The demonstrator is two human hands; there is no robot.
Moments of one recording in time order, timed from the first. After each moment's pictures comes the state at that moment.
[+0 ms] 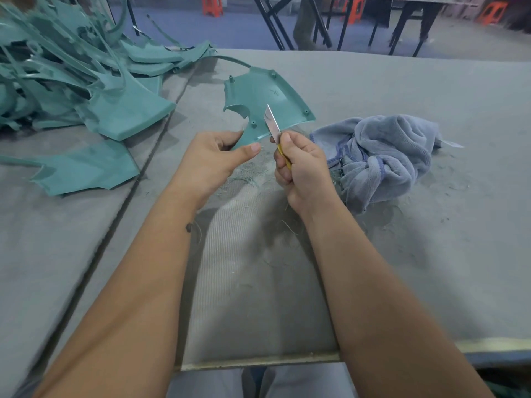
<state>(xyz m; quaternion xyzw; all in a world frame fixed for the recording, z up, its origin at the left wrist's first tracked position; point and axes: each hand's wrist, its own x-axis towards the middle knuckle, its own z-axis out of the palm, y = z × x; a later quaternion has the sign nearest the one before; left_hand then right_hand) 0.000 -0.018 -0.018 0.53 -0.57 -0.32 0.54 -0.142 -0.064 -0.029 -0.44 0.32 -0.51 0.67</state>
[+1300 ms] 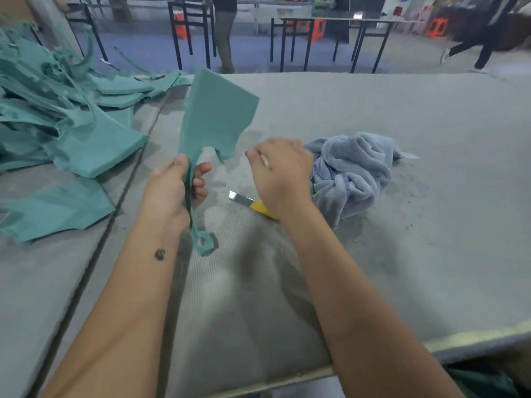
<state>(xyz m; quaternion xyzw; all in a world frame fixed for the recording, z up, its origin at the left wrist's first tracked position) 0.001 -0.032 -0.010 0.50 -0.21 -0.47 0.70 -0.148 -0.074 -0.005 -0.76 0.52 -0.39 0.04</state>
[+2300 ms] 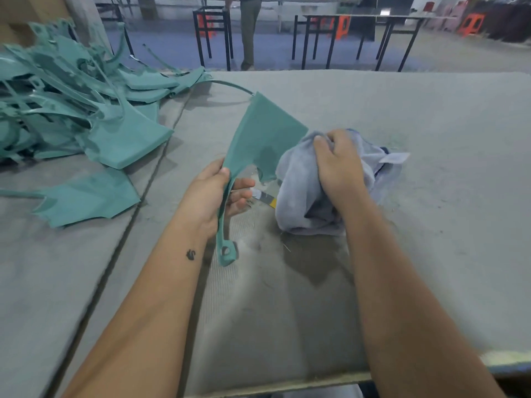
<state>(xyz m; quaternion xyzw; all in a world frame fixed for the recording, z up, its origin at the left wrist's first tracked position) -0.007 -0.028 -0.025 0.53 -0.29 -0.51 0.61 -0.187 -0.102 -0.011 -0.63 0.55 -0.47 0.29</state>
